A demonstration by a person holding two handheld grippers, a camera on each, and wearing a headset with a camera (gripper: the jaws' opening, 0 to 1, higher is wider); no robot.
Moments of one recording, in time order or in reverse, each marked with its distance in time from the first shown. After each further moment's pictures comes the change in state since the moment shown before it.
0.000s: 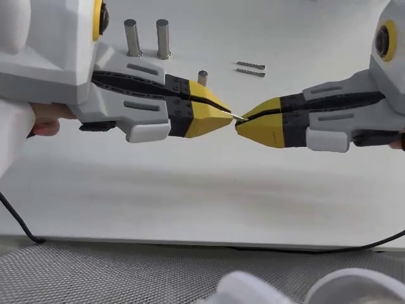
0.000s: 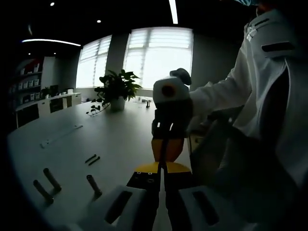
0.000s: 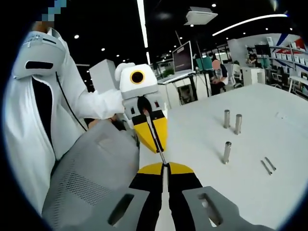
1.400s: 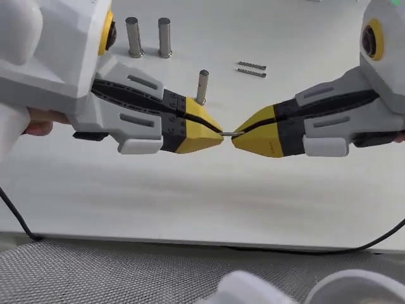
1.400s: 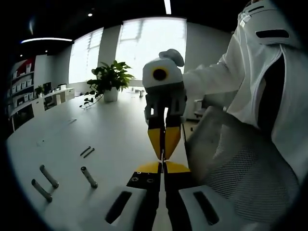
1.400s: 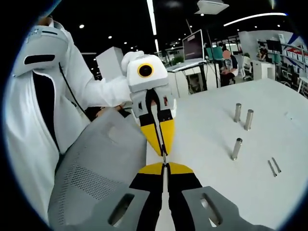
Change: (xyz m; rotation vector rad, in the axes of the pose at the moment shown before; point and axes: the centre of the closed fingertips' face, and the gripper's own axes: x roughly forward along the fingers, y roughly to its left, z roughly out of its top) left arm -0.001 -0.015 -0.018 0.032 0.101 -0.055; right arm 0.005 0.011 -0.009 -0.023 0.125 0.077
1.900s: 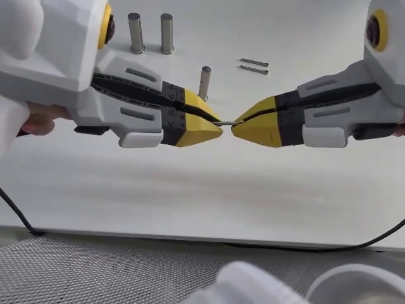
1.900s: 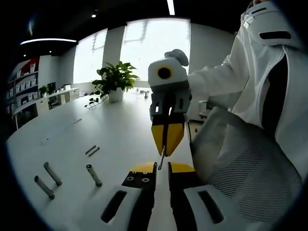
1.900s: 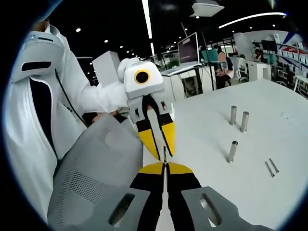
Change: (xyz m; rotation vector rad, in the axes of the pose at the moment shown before) left arm -0.002 0.006 -0.002 -0.011 -0.010 0.050; right arm -0.002 -0.010 0.007 0.019 -0.044 -0.040
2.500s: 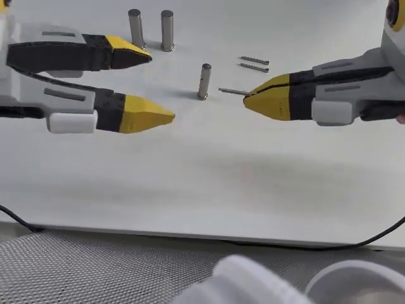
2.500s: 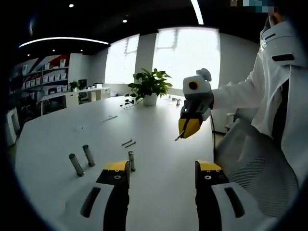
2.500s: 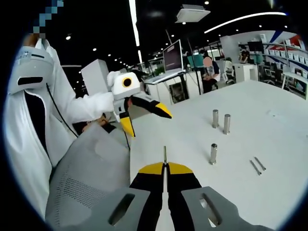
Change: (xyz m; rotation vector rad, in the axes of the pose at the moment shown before) left arm -0.059 0.035 0.003 -0.121 -0.090 0.300; right arm -0.020 -0.037 0.009 0.048 -0.062 -0.107
